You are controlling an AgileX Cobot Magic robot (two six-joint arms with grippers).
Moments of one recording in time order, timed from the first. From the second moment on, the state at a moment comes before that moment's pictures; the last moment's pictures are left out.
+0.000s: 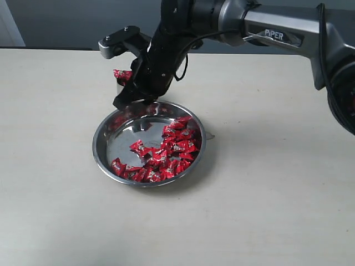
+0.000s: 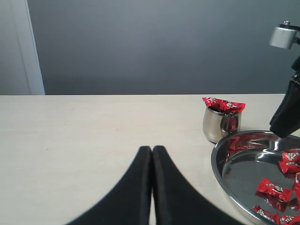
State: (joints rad) left arm 0.04 0.00 0.00 0.00 0.17 -0.06; right arm 0.65 2.22 -1.88 0.35 0.96 -0.50
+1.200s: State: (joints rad) left arm 0.04 0.00 0.00 0.00 0.17 -0.06; right arm 0.65 2.41 -1.88 0.44 0.98 -0.56
